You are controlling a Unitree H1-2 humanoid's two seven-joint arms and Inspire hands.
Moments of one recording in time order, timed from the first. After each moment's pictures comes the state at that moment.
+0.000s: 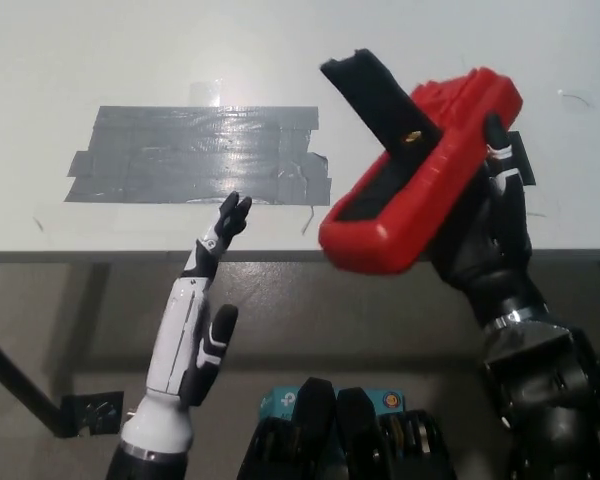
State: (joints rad) left_arm -0.10 -0.01 -0.17 -0.32 0.25 -0.27 0.02; right_arm -0.40 0.22 -0.14 -0.31 1.03 0.48 -0.12
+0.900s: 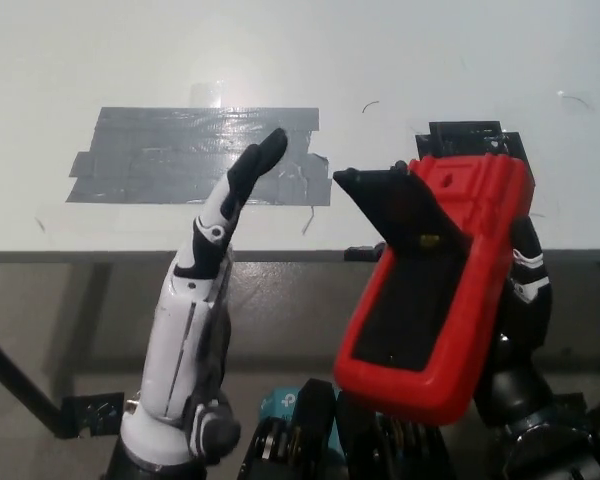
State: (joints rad) left_arm -0.25 -0.04 -0.25 -0.55 0.28 -0.41 0.03; right_arm -0.16 0.19 -0.02 -0.43 1.25 0.46 0.00
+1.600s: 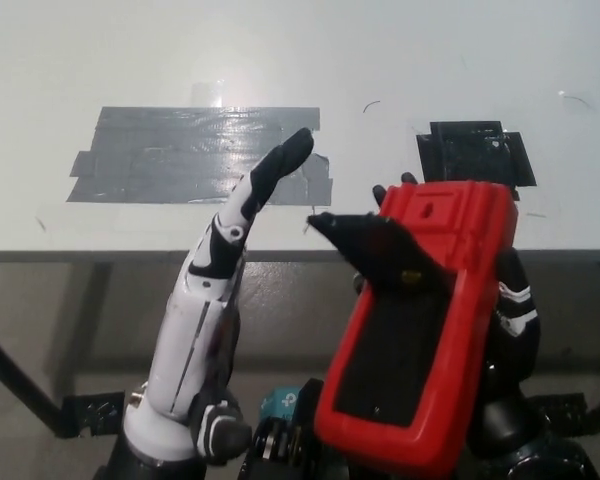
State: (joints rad) left_arm -0.27 -0.02 -0.26 -0.55 0.25 -0.37 0.00; right_arm -0.10 0.18 0.08 -0.50 1.23 0.46 0.00
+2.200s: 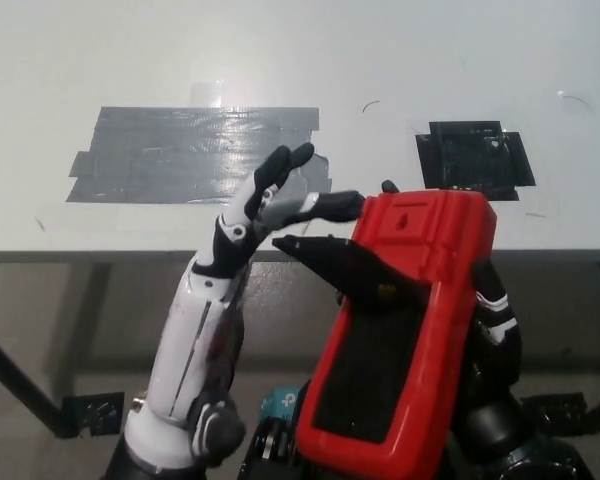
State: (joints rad) left_arm -0.25 -0.02 -0.27 -0.58 0.19 -0.33 -0.04; right_arm -0.10 0.16 0.10 -0.49 1.18 0.46 0.03
